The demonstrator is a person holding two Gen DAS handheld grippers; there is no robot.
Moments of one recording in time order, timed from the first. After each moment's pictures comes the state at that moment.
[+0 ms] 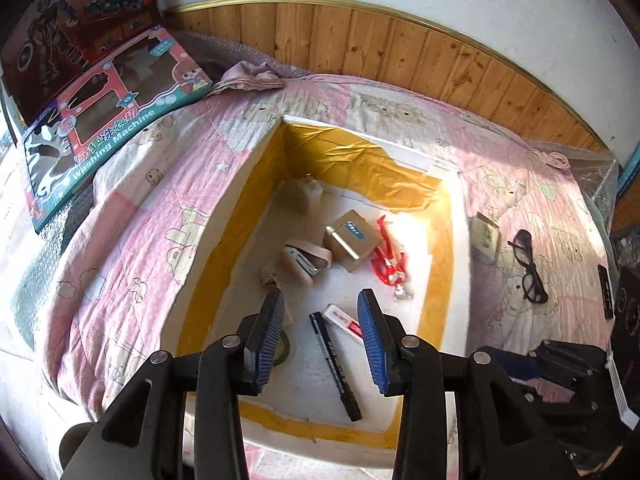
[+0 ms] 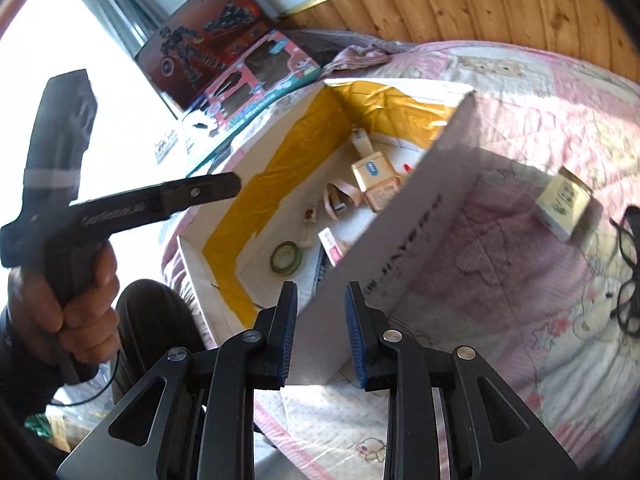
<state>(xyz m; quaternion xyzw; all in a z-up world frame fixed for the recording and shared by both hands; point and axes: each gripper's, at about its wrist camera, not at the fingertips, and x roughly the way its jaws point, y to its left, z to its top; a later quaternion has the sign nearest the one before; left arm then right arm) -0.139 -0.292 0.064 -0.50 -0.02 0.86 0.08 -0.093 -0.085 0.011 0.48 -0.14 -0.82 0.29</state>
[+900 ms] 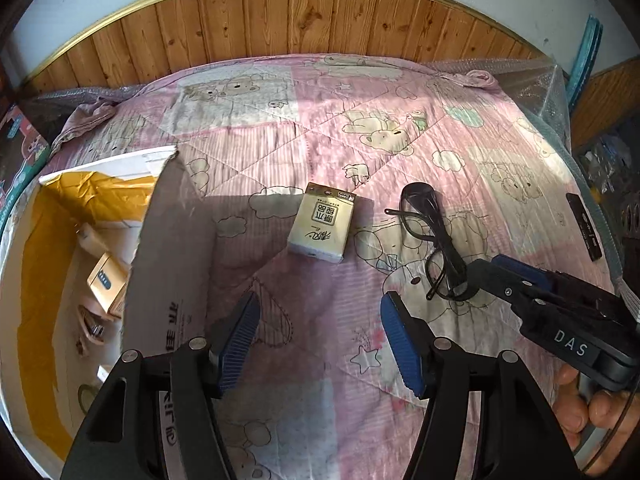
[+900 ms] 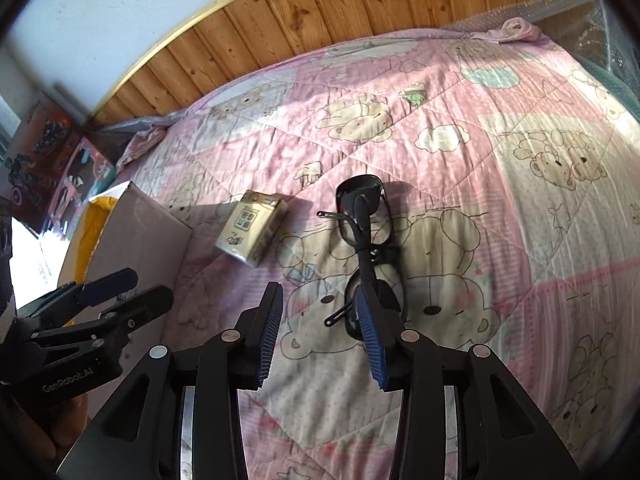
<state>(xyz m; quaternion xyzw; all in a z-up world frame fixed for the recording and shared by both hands) -0.182 -0.048 -0.007 -0.51 0.08 0.83 0.20 -0.118 0.134 -0.026 0.48 -0.19 -0.86 0.01</state>
